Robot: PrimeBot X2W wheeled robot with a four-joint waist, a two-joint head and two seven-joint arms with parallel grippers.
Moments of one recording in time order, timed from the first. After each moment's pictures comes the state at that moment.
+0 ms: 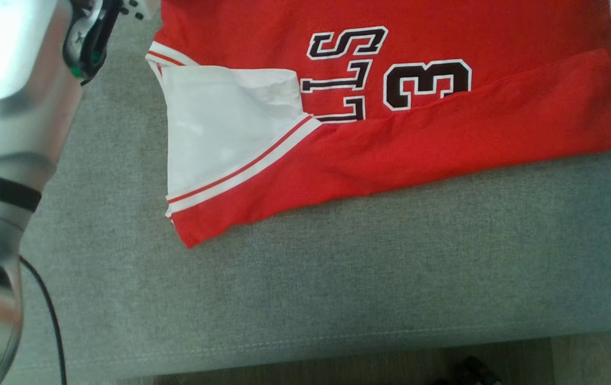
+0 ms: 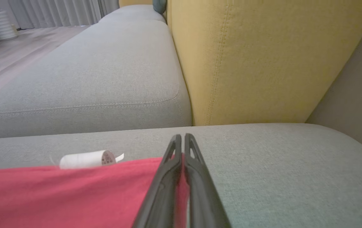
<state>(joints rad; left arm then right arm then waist) -1.27 0.31 -0.82 0.79 -0.62 0.00 -0.19 -1.14 -0.28 -0.03 0.97 0.14 0.12 -0.07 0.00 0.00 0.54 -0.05</state>
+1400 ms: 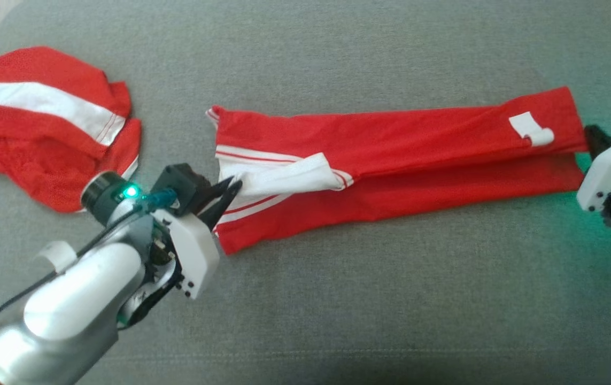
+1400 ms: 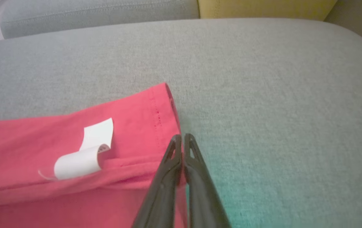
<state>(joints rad) -0.67 0.57 -1.06 0.20 -0.62 0.06 0.04 -0.69 -0.42 0.23 0.91 0.47 0.12 0.15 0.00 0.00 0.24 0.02</state>
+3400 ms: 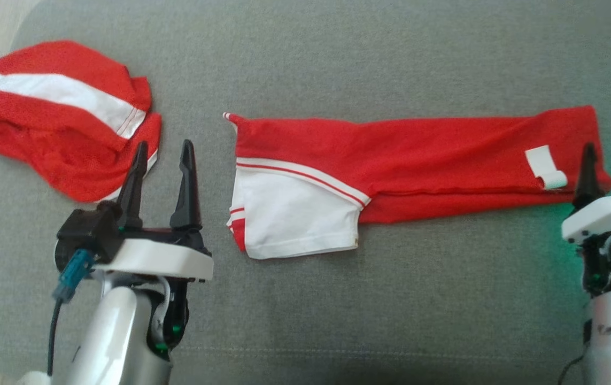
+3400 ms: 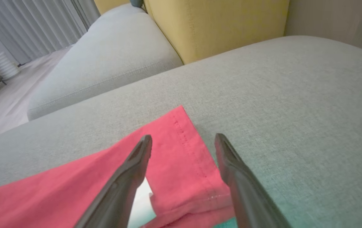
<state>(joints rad) -0.20 0.05 -0.21 0.11 -0.28 0.06 -0.26 -0.42 -0.08 -0.35 0.56 0.18 0.12 0.00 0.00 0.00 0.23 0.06</state>
